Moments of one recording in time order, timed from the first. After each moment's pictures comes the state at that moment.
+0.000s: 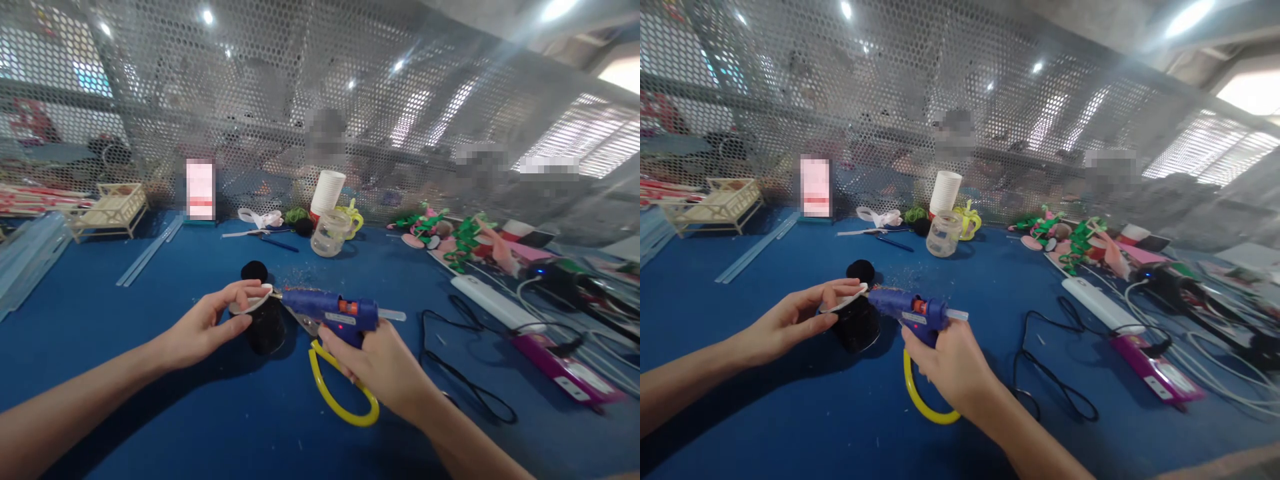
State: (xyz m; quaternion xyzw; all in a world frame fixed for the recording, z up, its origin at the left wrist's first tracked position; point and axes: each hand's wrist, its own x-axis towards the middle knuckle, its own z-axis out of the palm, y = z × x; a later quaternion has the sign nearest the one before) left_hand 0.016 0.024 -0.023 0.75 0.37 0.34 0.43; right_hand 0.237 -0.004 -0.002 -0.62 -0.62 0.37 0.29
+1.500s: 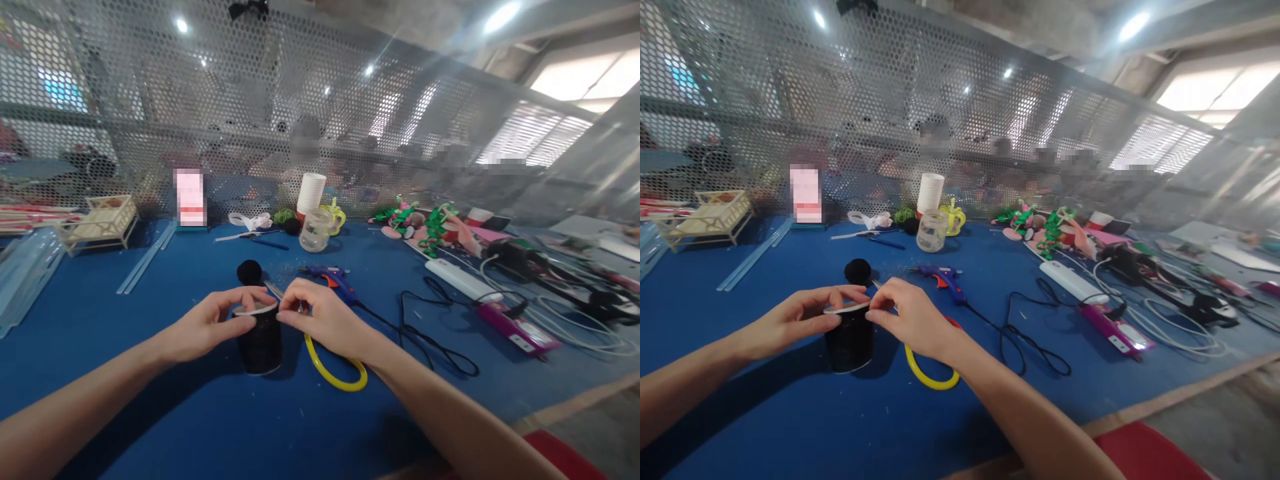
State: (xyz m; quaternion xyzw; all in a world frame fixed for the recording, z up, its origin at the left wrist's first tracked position) left_hand 0.017 0.017 -0.008 0.72 0.32 0.31 0.53; right_hand 0.216 0.015 -0.003 -0.40 -0.82 0.26 0.31
